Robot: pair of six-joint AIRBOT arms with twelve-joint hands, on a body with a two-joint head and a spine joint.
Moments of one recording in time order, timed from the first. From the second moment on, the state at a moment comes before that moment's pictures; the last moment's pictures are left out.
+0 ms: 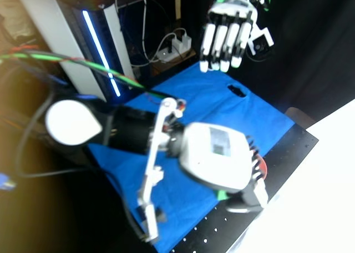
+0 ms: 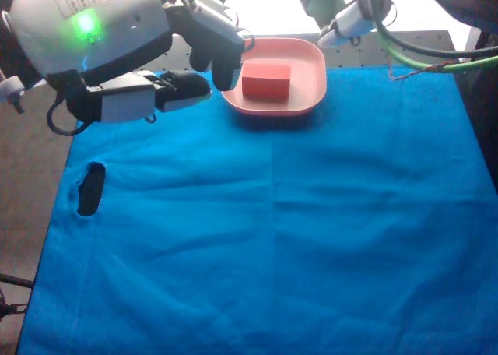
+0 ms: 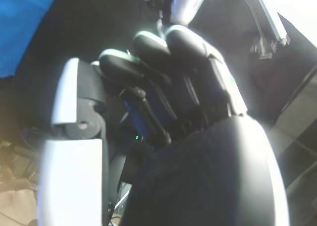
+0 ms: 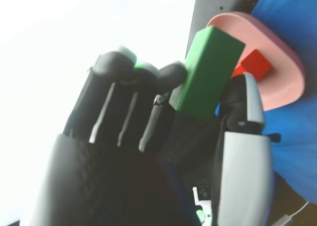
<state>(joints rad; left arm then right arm) 0.58 -0.96 1.17 0.55 -0.99 0.85 -0.31 -1.44 1.73 -0.75 0.24 -0.52</state>
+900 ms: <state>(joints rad) 0.57 -0.99 1.17 0.55 -1.02 0.85 -0.34 -1.57 1.84 -0.70 0.24 -0.53</state>
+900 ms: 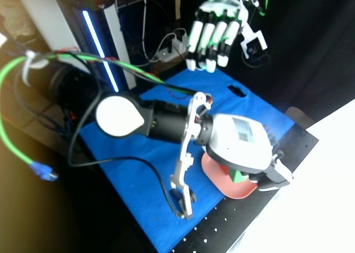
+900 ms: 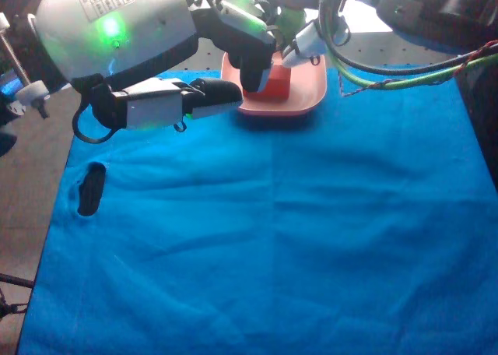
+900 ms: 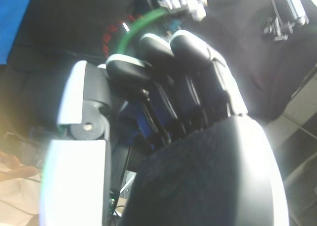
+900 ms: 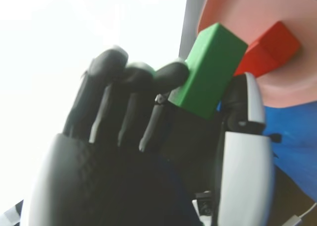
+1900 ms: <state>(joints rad) 0.57 -1.00 1.17 0.55 -1.01 0.85 -0.39 -1.61 1.88 -0.64 0.26 -0.53</state>
